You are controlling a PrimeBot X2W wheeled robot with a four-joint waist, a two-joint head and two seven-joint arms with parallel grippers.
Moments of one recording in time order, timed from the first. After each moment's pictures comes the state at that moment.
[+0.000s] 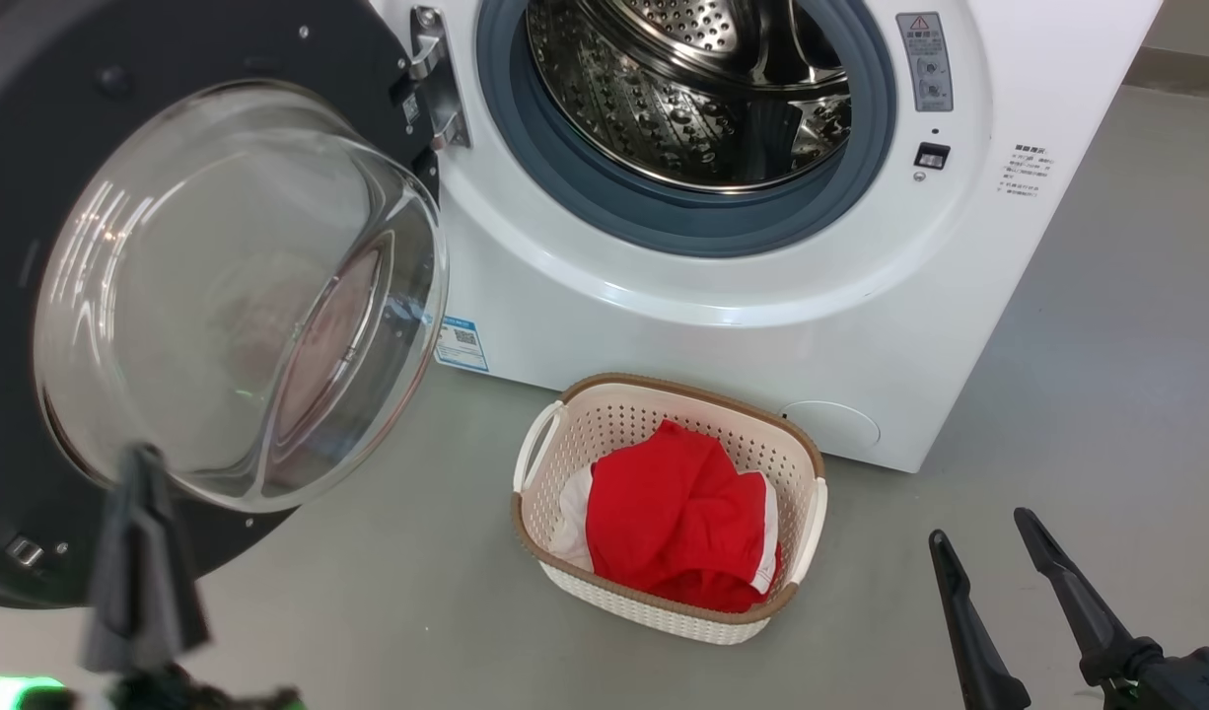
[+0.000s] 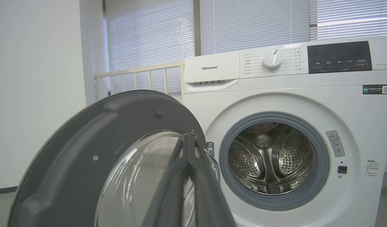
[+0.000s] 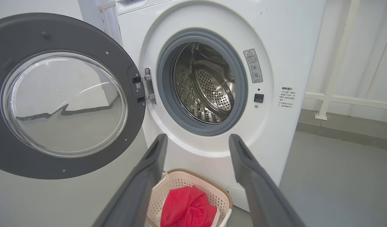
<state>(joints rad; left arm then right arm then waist) 0.14 0.19 -0.17 -0.46 -0.24 0.28 -0.23 0.27 -0.04 0.01 -0.41 0.13 0.13 -0.06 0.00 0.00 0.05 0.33</state>
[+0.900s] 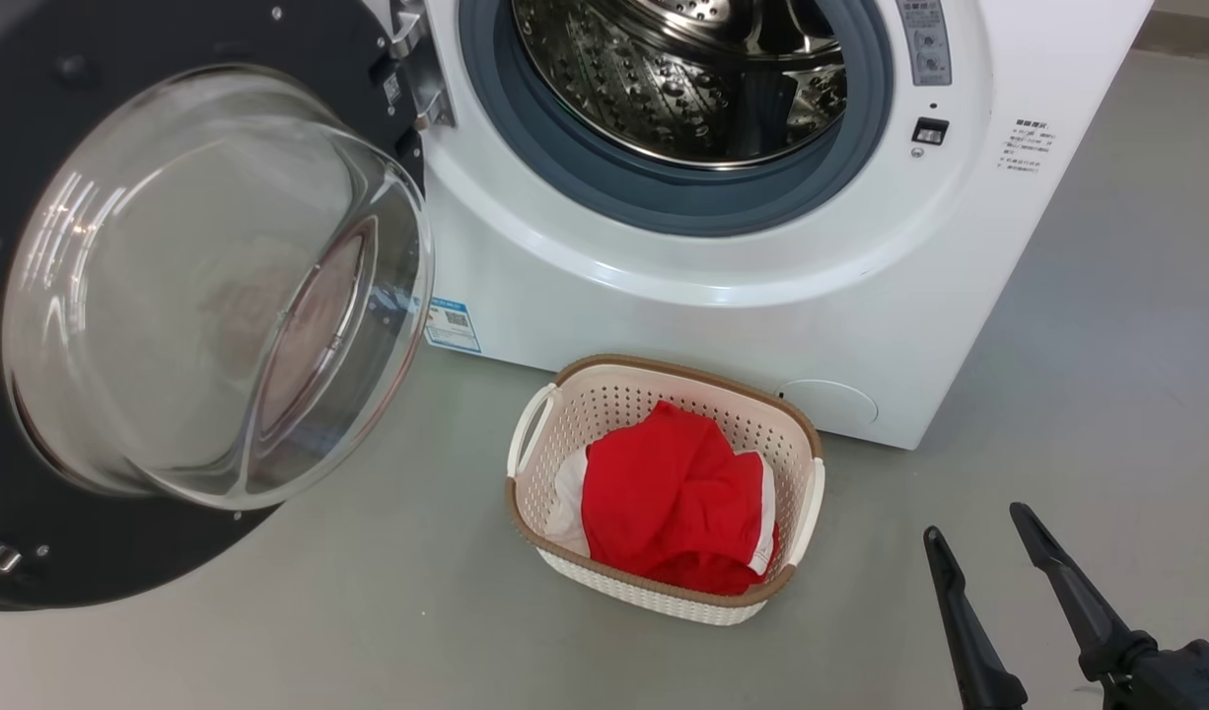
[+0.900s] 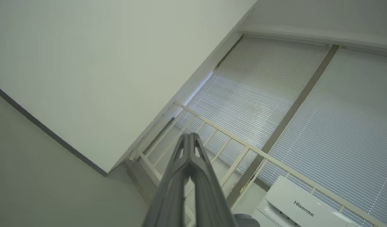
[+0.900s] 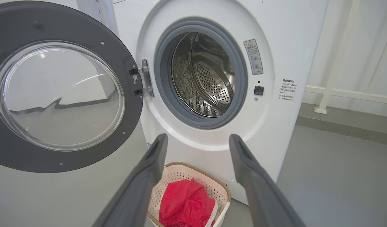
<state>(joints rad) -0.36 0.23 0.45 -0.16 -0.90 0.20 -0.17 0.26 -0.04 0.01 -0.44 0.12 0.13 -0.03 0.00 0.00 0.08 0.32</state>
